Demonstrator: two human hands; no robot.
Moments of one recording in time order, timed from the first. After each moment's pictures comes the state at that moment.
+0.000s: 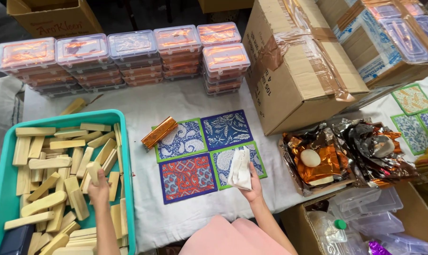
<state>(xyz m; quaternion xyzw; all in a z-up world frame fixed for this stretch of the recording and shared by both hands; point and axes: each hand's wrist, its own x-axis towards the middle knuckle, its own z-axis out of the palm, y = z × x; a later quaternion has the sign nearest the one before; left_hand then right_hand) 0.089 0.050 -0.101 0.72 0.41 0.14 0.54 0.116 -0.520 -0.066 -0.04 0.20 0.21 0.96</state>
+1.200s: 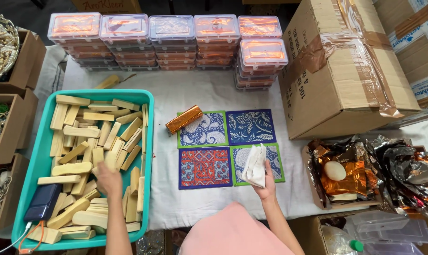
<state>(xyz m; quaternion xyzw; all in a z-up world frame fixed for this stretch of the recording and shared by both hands) 0.041 0.071 -0.100 0.86 0.44 0.17 0.18 0.131 -0.509 -0.066 -0.05 0.22 0.23 0.95</state>
